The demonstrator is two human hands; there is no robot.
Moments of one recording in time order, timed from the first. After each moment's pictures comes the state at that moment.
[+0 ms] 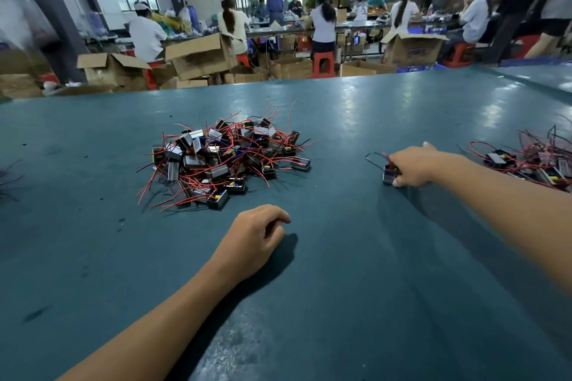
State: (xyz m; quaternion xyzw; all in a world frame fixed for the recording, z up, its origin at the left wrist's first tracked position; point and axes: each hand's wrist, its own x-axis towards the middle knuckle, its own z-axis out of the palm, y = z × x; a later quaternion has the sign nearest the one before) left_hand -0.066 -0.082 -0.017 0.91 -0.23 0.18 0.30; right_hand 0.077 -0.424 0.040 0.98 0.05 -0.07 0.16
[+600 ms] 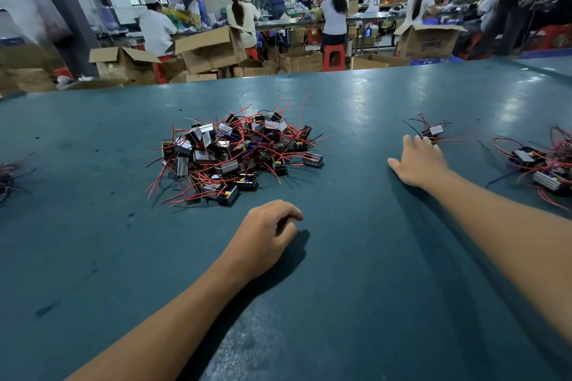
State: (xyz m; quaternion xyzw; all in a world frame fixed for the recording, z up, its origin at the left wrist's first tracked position) left_hand -0.064 -0.081 -0.016 0.91 -0.21 0.15 0.33; right_hand 0.103 -0.407 -0.005 0.99 -0.07 0.07 -0.05
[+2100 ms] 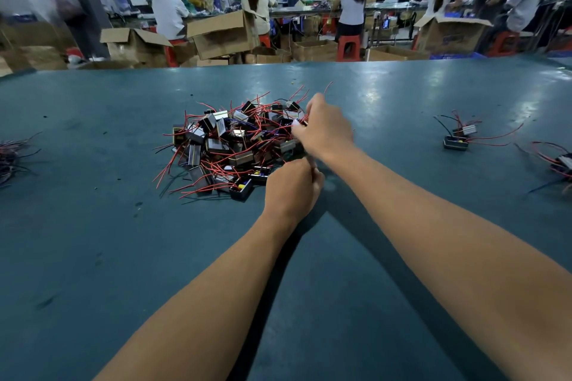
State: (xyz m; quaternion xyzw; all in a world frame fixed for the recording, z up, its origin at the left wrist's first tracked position) left_hand 0.033 -0.108 -0.022 0.94 -0.08 0.27 0.20; right_hand 0.098 -0.188 0.054 0.93 0.08 0.22 -0.27
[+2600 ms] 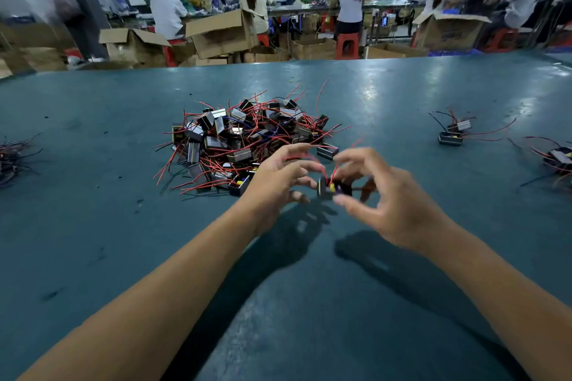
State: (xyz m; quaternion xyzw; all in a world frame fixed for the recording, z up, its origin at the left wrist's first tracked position) left_hand -0.017 -0.086 0.017 0.66 -0.08 -0.02 0.75; right_hand -0.047 -0.291 0.028 0.84 0.33 0.16 -0.39
